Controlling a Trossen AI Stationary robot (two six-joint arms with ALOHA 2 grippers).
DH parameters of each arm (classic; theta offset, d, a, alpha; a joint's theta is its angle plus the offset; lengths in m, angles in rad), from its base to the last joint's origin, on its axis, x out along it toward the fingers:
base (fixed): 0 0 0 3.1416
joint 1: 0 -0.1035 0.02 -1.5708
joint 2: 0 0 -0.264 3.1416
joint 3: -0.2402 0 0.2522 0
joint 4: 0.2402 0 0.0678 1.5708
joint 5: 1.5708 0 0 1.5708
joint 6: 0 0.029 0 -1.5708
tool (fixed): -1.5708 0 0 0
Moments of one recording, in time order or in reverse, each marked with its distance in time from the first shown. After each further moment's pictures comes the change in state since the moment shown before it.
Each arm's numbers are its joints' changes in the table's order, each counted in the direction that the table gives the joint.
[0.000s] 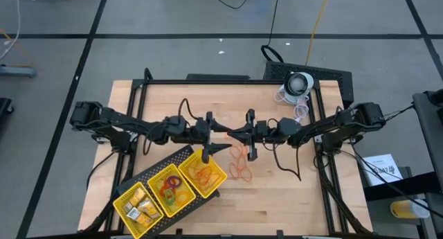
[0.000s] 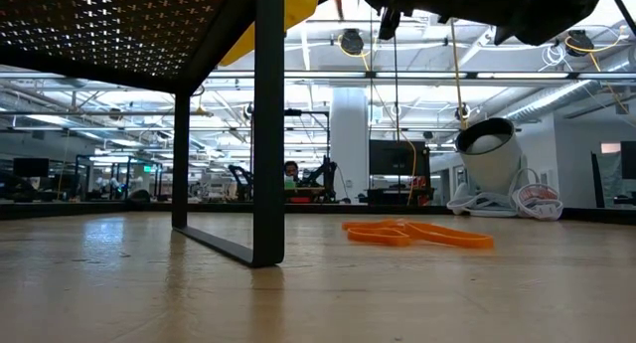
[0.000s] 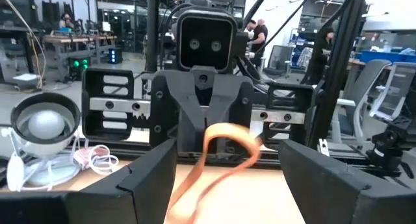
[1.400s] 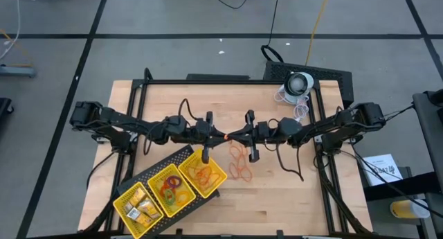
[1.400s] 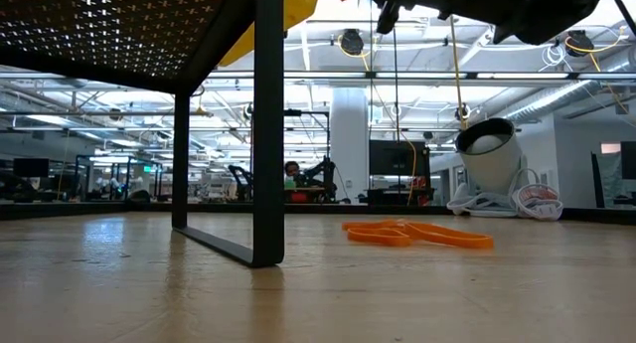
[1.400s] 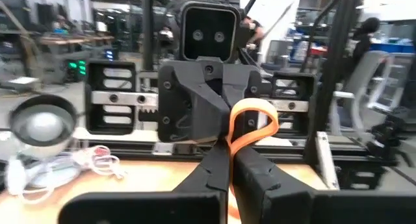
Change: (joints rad) left arm 0.000 0.000 0.002 0.006 -0.017 0.036; right arm 0.000 0.002 0.000 -0.011 0.052 -0.008
